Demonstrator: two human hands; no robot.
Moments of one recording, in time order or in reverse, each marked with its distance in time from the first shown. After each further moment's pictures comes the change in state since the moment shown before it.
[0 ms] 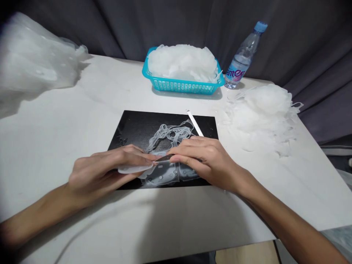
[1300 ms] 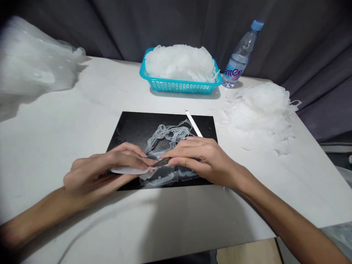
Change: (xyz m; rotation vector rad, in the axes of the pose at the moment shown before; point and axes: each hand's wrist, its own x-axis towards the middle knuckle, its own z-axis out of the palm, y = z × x) left_hand 0.004 -0.002 0.000 -0.103 0.030 0.014; right_hand -0.001 0.008 -0.001 0.147 -0.017 -0.030
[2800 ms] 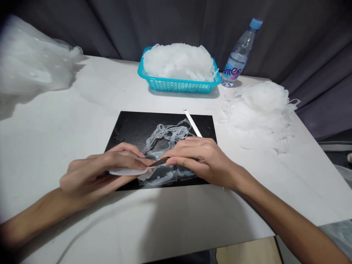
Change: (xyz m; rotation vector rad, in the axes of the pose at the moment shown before) left_hand 0.003 0.001 -0.001 0.024 -0.013 0.042; right_hand 0.000 -0.004 0.001 -0.023 0.014 0.033
